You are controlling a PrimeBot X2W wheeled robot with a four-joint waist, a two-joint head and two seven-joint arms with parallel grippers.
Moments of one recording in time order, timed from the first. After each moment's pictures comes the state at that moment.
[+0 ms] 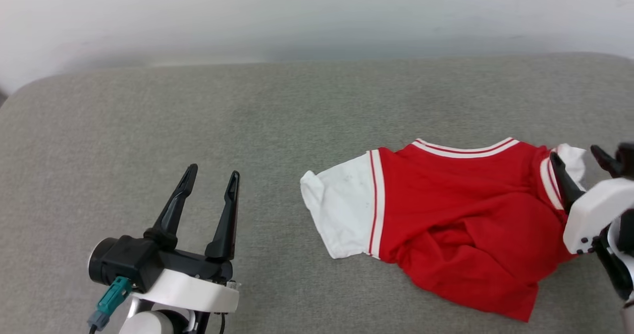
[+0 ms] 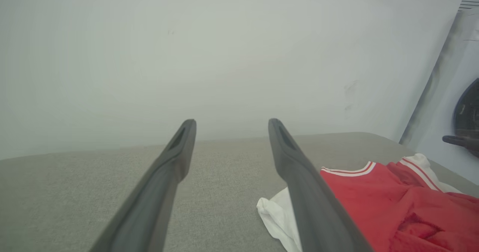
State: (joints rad) left arm -0.07 0.15 -0.15 -0.08 -0.26 -0.13 -0.26; right arm -0.31 -0.35 -0.01 0.19 0.20 0.13 0.33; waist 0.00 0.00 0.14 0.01
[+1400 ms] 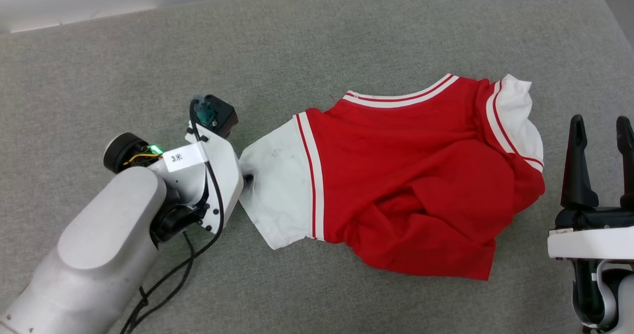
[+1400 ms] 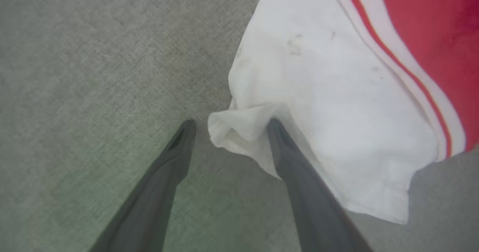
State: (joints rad) left arm -0.74 0.51 -0.70 0.30 -0.66 -0.13 0.76; right arm -0.16 -0.07 -0.16 -0.07 0.23 0.13 -0.21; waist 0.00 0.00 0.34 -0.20
